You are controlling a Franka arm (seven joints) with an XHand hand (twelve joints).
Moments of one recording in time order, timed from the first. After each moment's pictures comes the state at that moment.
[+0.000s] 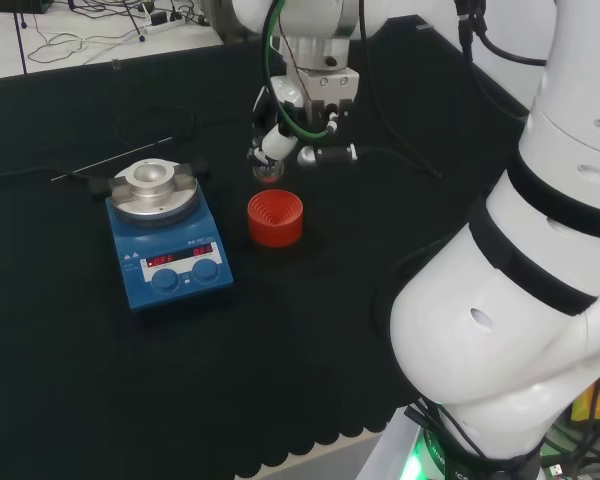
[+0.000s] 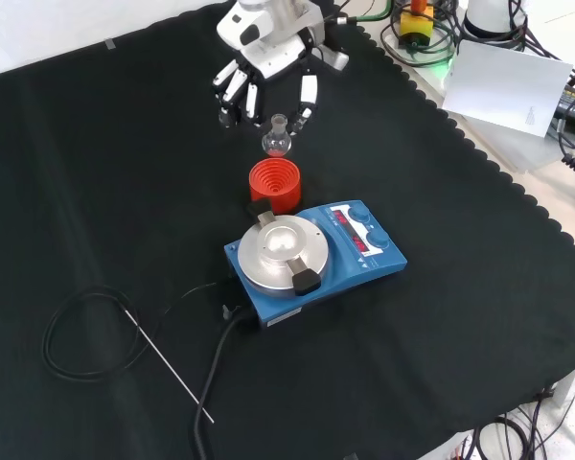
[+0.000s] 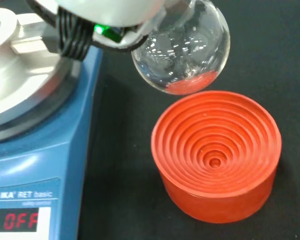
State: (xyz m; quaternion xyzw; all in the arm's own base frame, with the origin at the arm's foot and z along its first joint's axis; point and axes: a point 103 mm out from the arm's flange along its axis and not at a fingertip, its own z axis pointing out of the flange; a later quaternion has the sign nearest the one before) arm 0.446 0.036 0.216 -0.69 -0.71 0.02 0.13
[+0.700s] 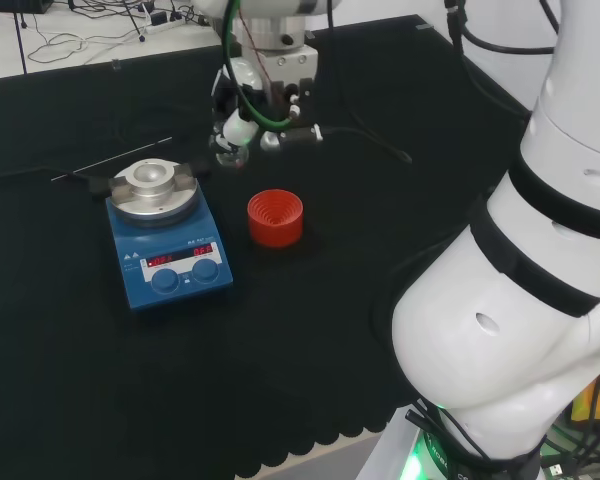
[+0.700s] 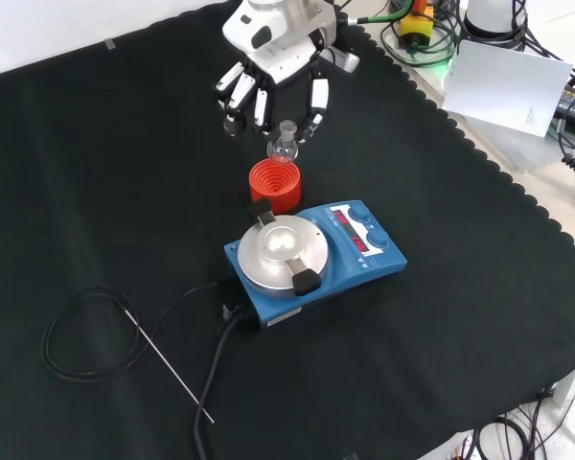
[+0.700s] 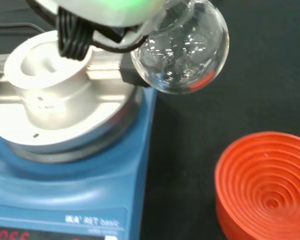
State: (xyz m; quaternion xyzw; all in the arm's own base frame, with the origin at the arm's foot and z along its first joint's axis) arm 0.464 0.089 0.246 -0.66 -0.74 0.03 0.11
